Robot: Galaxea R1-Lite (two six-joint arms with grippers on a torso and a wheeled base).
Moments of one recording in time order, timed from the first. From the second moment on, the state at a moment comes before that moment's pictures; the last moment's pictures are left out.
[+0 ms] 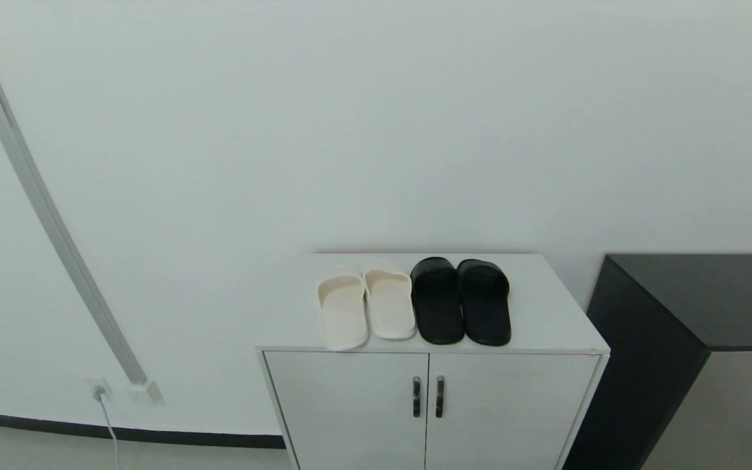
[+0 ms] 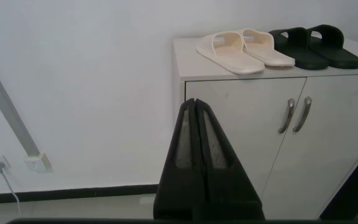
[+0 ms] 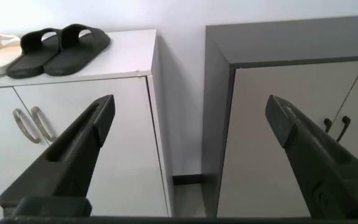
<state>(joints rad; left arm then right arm) 0.00 0.00 0.00 0.00 -0.05 0.01 0.00 0.00 0.00 0.00 -0.06 0.01</state>
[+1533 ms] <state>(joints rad) 0.00 0.00 0.00 0.00 -0.05 0.01 0.59 1.23 -0.62 -0.32 -0.30 0.25</state>
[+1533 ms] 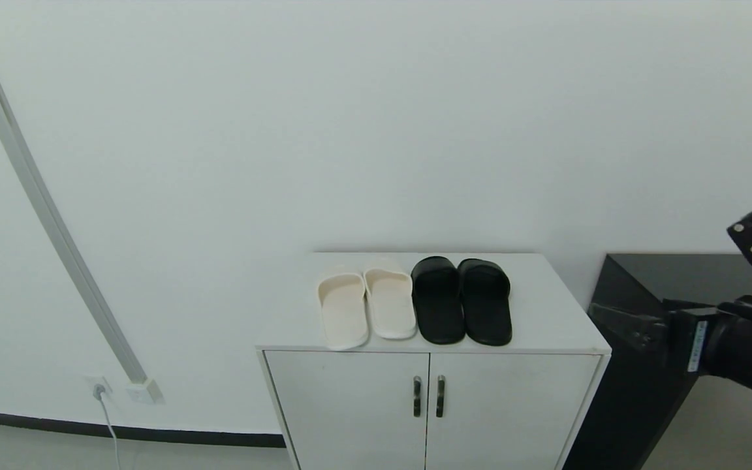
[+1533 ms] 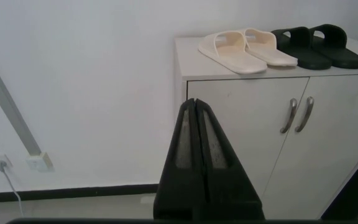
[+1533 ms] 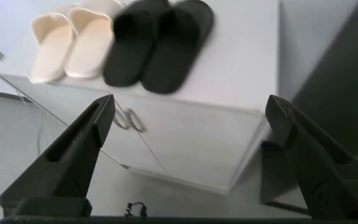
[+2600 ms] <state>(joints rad) 0.00 0.00 0.00 0.00 -0.05 0.00 0.74 1.93 -1.06 -0.56 -0.65 0.28</state>
